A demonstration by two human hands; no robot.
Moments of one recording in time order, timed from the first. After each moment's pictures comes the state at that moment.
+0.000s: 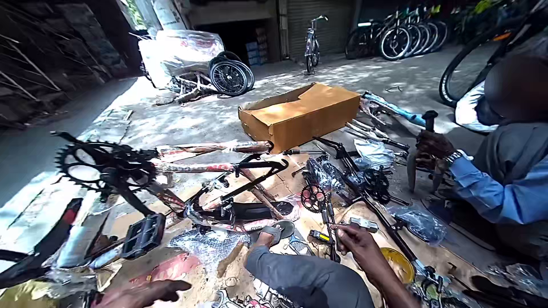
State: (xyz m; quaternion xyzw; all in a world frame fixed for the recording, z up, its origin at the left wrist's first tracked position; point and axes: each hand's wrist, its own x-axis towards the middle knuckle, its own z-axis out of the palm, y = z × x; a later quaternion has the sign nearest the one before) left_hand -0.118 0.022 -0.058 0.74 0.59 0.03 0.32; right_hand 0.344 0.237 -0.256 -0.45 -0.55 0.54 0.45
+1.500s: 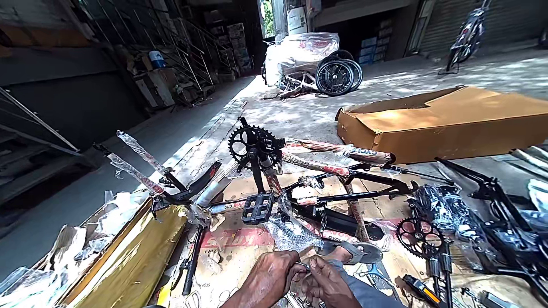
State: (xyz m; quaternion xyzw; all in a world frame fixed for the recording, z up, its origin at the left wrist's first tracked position) left_hand -0.092 0.049 -0.178 0.68 0.70 0.19 0.06; right_hand 0.077 0.150 -0.240 -0.16 -0.48 0.83 0.25
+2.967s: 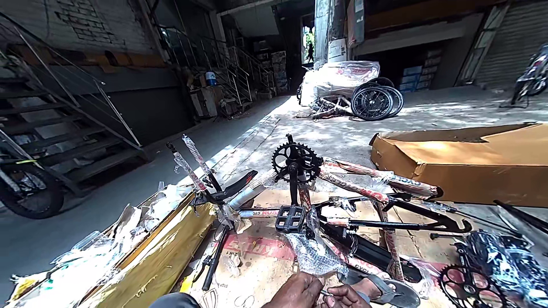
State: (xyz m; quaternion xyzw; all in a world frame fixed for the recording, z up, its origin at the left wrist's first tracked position) left_hand -0.090 0.033 -0.193 0.47 0.70 0.34 0.41; right_hand 0.077 0.126 -0.250 -0.13 -0.54 0.77 0.32
